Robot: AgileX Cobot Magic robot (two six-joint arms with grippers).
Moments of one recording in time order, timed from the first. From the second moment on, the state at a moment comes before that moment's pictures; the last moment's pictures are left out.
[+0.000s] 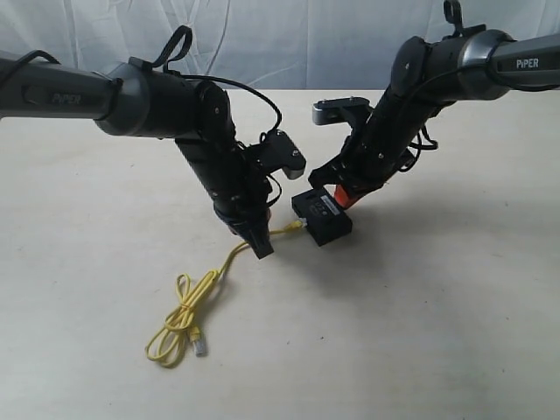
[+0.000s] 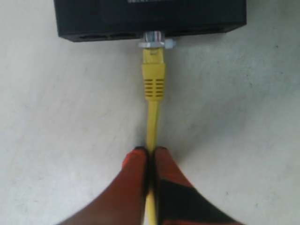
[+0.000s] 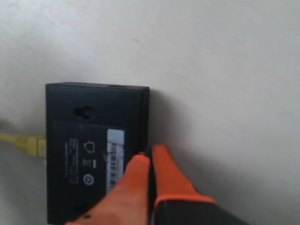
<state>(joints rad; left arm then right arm) -0.60 2.15 -1.44 -0.34 0.74 0.82 0.34 2.20 -1.52 0.40 0.86 -0.46</state>
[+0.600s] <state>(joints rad) -0.60 2.15 -1.44 -0.34 0.72 0.82 0.34 2.20 -1.52 0.35 0.84 -0.35</state>
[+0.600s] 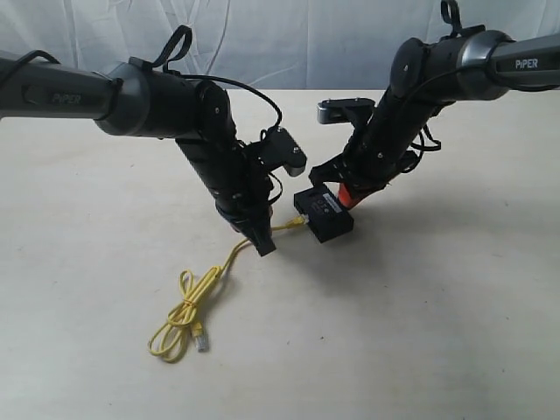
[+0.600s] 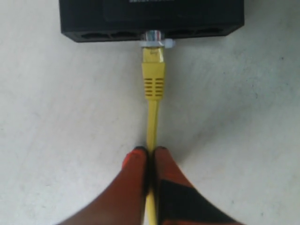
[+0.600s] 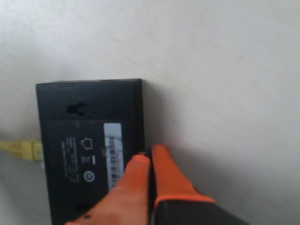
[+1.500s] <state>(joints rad) -0.60 2.15 -1.44 -0.35 0.71 0.82 0.23 2.15 -1.52 0.39 0.84 -0.30</state>
